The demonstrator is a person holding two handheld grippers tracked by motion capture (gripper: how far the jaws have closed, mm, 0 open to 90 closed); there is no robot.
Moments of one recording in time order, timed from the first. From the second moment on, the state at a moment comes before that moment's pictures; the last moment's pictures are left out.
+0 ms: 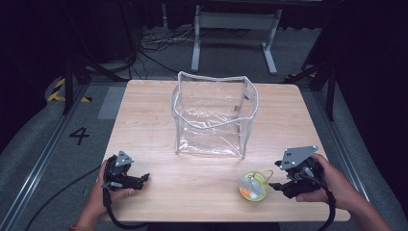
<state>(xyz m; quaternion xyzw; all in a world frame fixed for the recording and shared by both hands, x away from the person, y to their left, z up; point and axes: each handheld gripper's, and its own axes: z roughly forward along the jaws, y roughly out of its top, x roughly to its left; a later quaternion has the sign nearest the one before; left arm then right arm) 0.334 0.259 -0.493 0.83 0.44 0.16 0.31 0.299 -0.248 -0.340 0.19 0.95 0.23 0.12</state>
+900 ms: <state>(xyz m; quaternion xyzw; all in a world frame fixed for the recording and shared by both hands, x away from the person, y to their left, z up) 0.333 0.259 -0.493 0.82 0.45 0.16 0.31 0.313 -0.228 -0.314 0.14 0.97 0.19 0.08</state>
